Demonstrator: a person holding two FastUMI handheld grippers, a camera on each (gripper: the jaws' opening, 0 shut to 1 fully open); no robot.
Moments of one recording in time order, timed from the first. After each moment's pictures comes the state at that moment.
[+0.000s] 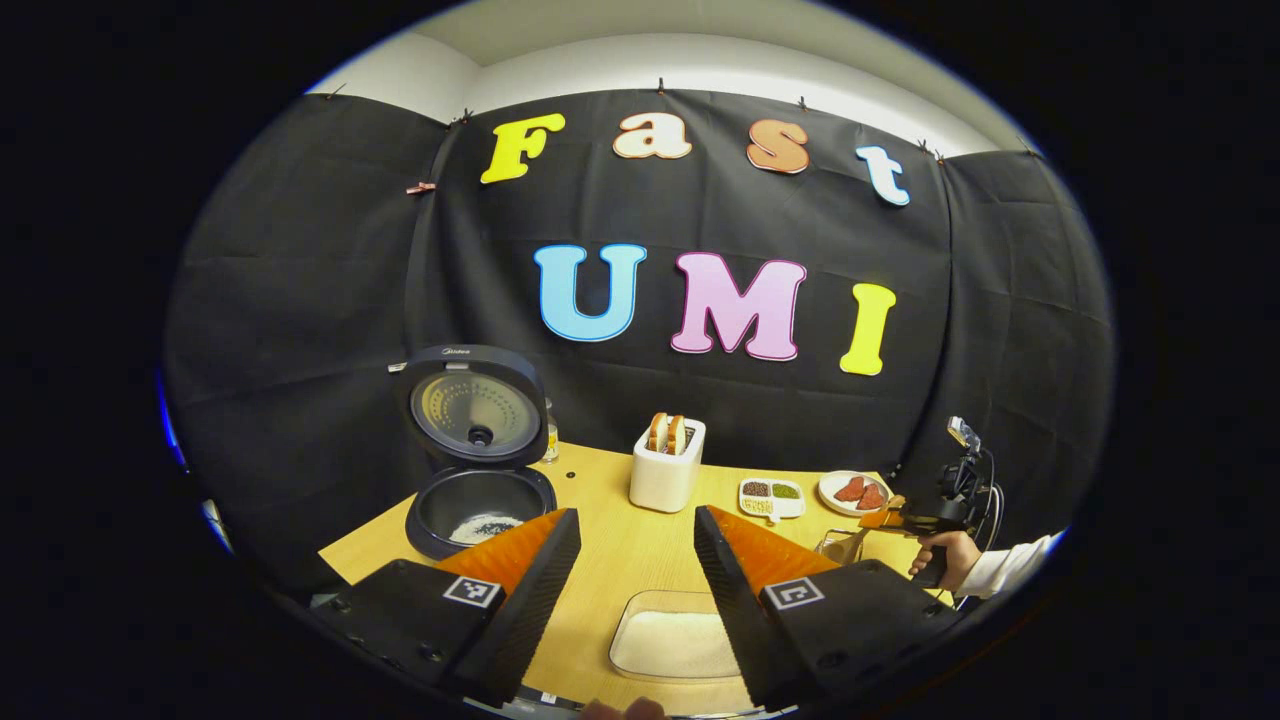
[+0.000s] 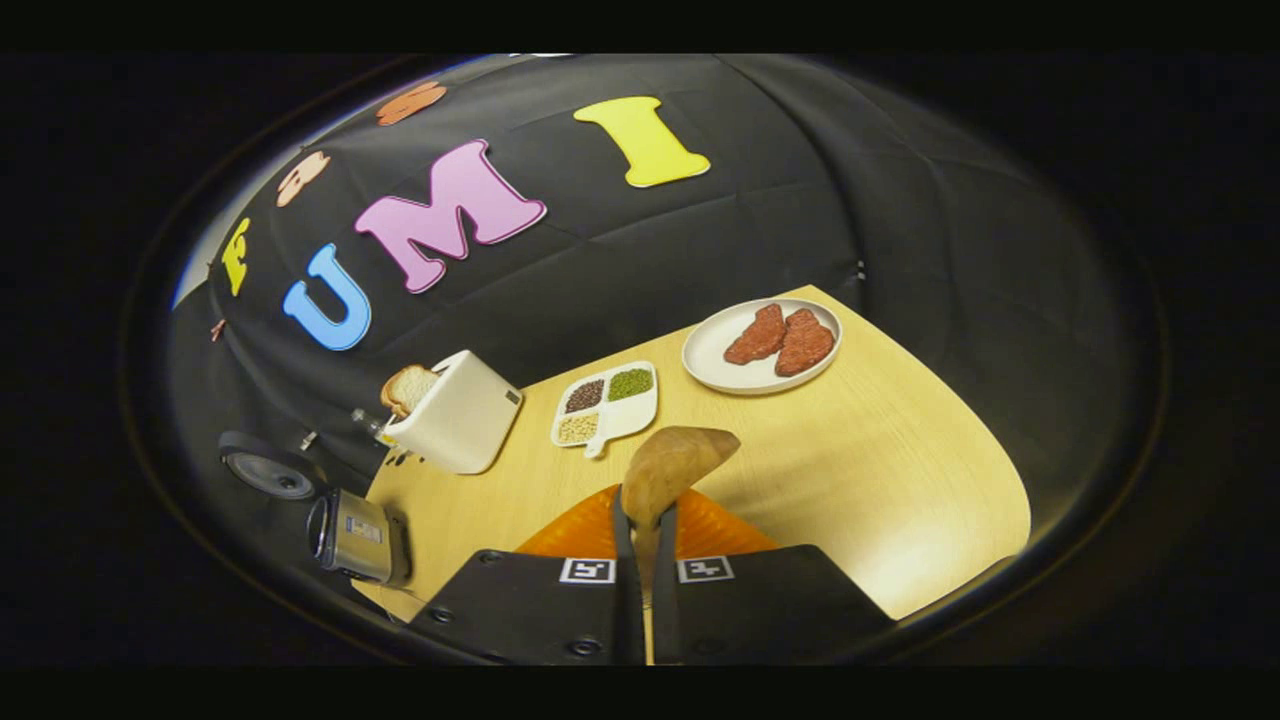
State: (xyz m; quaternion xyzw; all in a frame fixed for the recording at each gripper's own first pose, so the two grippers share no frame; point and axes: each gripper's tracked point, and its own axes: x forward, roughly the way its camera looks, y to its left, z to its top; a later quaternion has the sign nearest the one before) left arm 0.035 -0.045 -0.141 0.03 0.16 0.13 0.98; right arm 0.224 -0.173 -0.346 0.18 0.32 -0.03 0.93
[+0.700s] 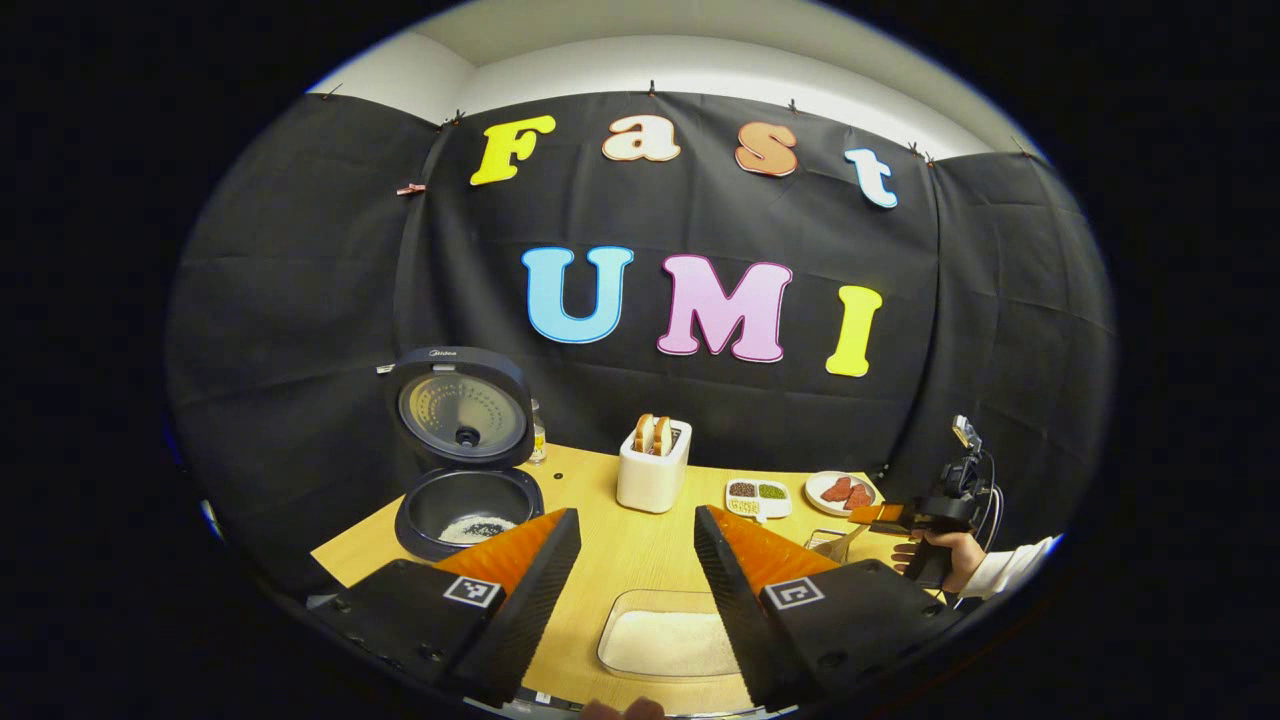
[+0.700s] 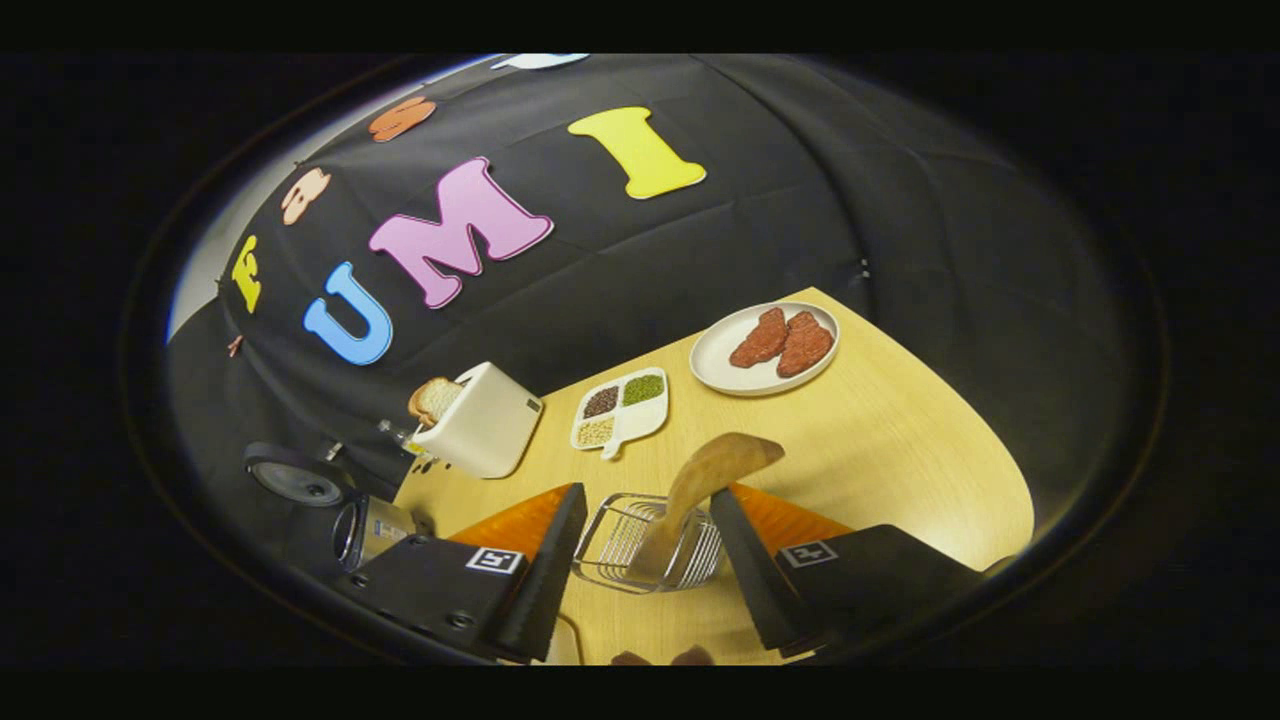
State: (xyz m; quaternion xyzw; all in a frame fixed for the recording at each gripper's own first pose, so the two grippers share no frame) left arm 0.033 -0.058 -0.139 0.03 0.15 0.11 0.98; right arm 0.201 -0.177 -0.324 0.20 0.31 -0.01 0.93
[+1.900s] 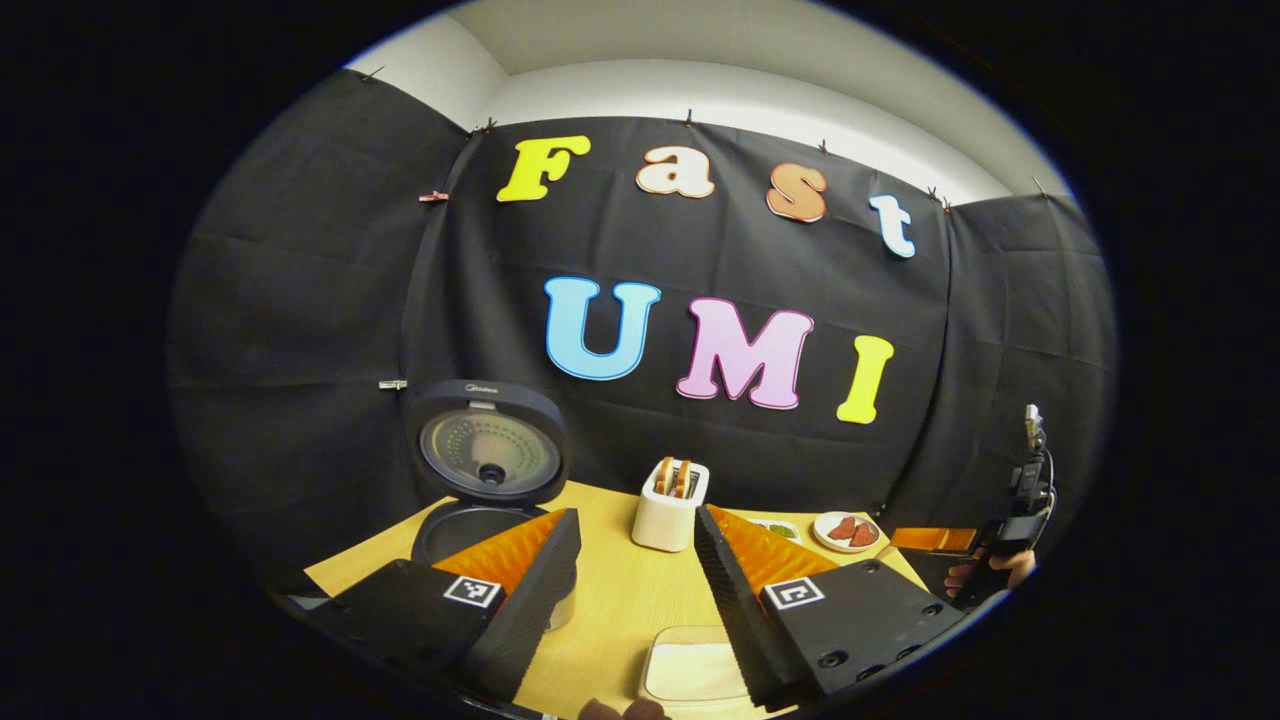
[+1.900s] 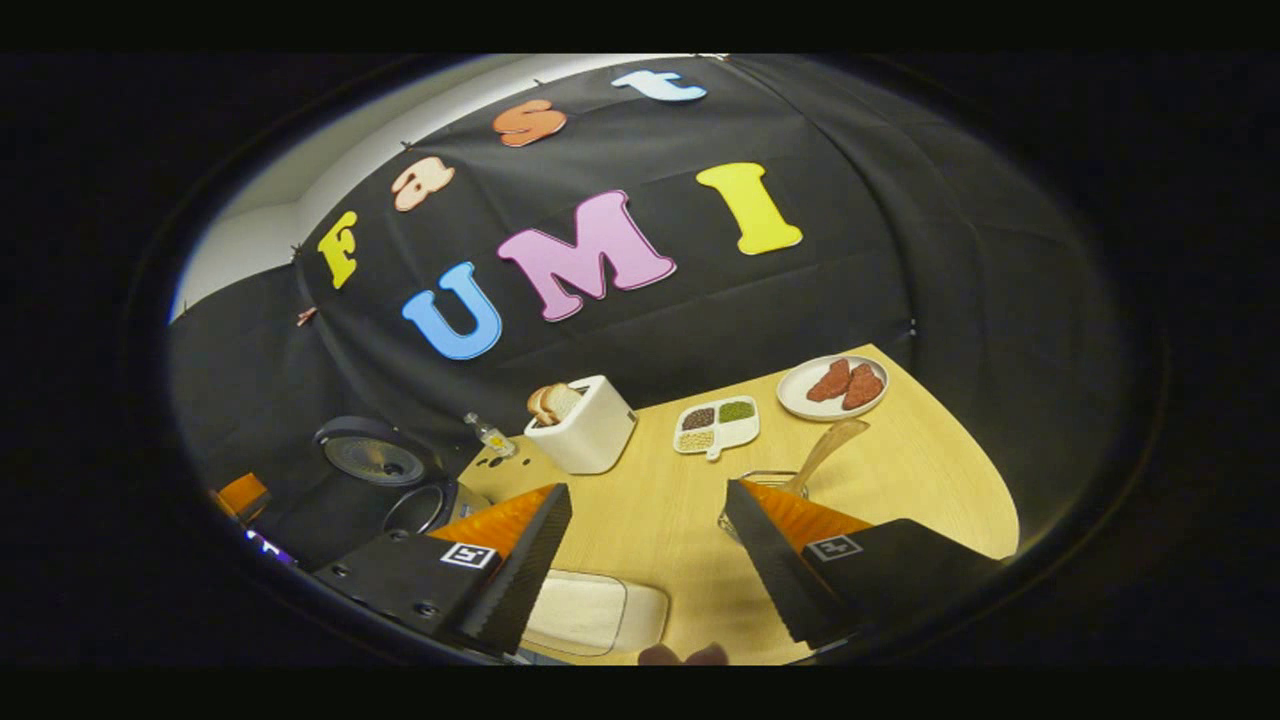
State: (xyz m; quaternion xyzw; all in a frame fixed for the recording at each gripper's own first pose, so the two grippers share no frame) left arm 0.045 0.035 -0.095 -0.01 0.09 0.10 0.99; right arm 0.111 -0.056 -0.200 0.15 0.23 0.06 0.96
